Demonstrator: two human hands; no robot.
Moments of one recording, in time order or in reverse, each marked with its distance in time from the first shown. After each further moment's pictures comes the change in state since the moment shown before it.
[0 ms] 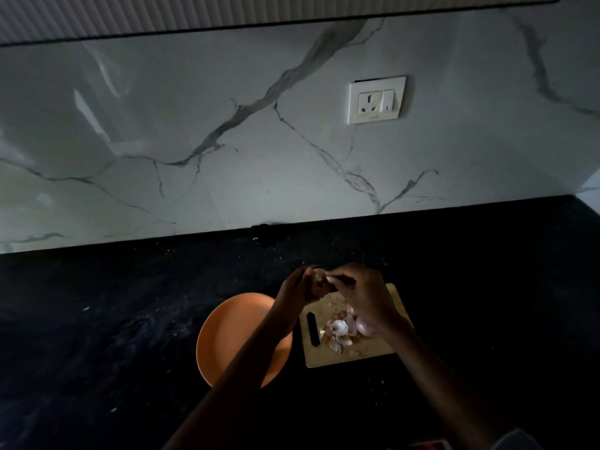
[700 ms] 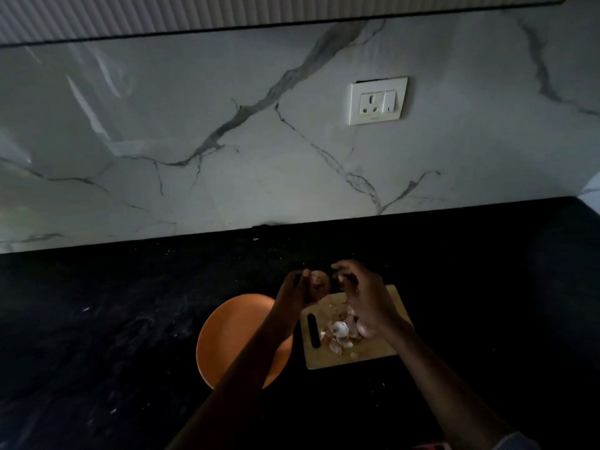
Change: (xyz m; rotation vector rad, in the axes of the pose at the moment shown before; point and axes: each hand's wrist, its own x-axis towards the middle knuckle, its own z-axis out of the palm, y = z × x) left_hand 0.003 -0.008 0.002 -0.062 0.133 -0.042; right_hand -0.001 0.003 -0.001 0.030 -0.077 0.177
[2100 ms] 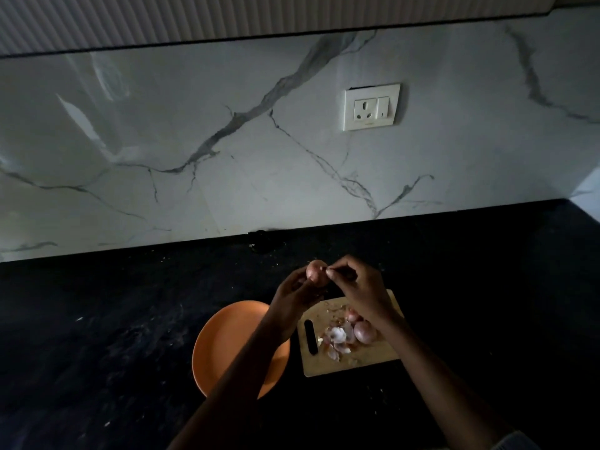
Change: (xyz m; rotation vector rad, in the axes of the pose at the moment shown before) left_hand -0.013 0.023 -0.003 -0.062 -0.229 0.050; right_hand 0.012 -0.014 -0.009 0.158 0.071 -0.033
